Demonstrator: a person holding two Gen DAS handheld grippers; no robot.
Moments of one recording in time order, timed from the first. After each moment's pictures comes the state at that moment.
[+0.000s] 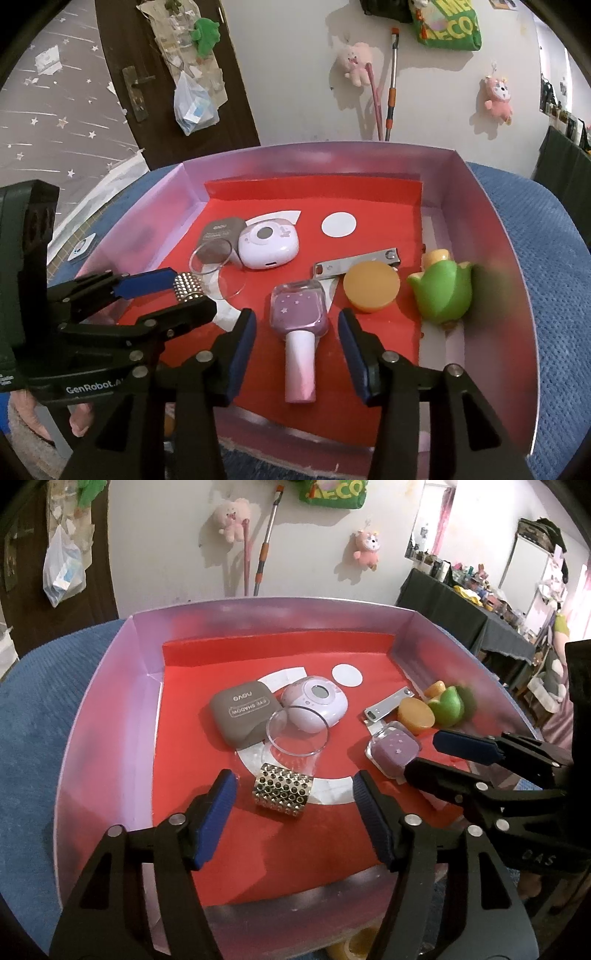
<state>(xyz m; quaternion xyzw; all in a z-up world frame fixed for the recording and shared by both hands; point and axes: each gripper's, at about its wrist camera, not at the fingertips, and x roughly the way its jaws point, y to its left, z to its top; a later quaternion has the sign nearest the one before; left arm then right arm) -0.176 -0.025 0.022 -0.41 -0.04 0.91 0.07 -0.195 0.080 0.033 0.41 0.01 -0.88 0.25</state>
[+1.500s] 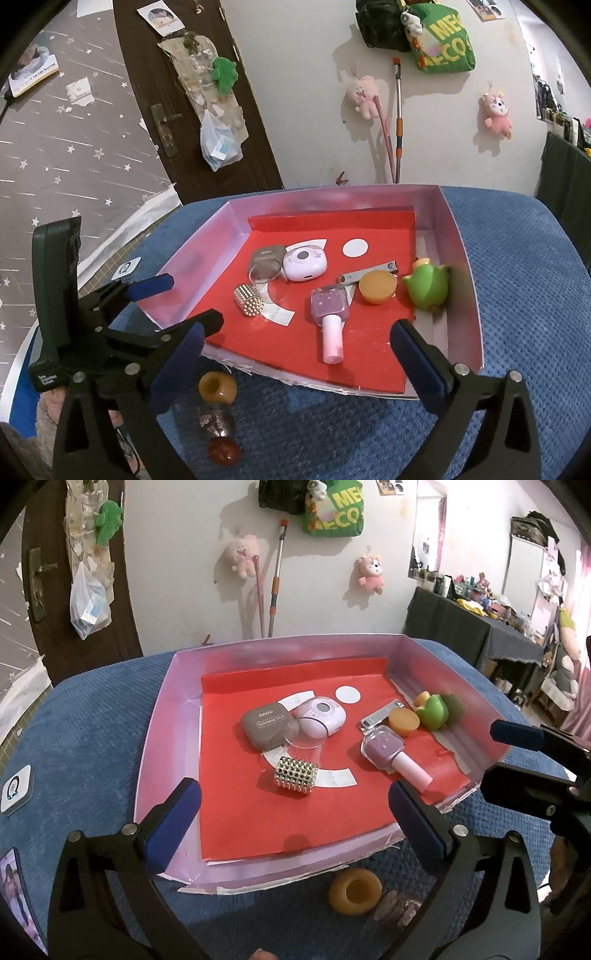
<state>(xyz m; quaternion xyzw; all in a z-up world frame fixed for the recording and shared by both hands) -0.131 -0.023 0.053 -0.36 -0.01 0.93 0.04 -0.136 0.109 0.080 0.35 -0.04 -0.89 0.28</state>
